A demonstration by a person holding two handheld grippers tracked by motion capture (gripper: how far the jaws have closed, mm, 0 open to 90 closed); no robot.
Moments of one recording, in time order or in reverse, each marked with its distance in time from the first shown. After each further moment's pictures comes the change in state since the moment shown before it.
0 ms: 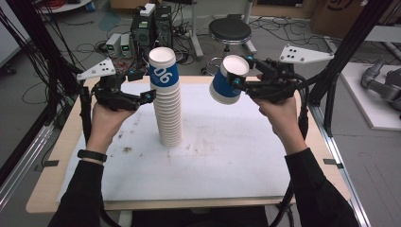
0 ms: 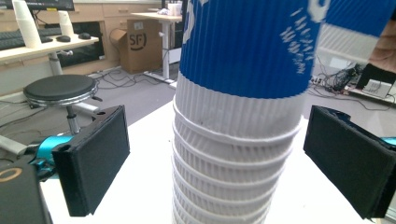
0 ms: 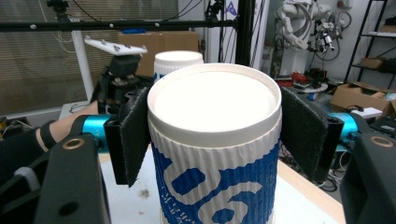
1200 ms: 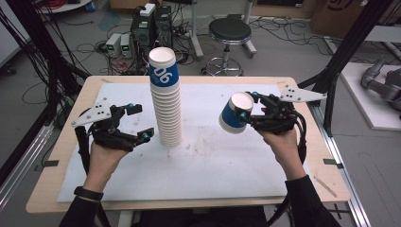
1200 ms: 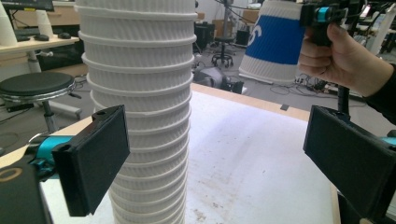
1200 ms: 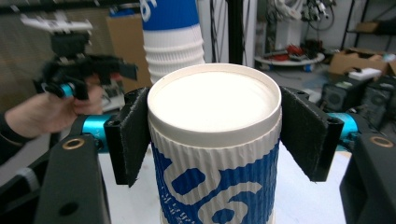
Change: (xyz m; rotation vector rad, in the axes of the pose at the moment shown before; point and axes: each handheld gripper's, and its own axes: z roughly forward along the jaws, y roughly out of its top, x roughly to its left) left arm -0.053 -0.063 -0.024 -0.026 -0.057 0.008; right arm 0.004 -0.086 -0.023 0.062 -0.039 0.089
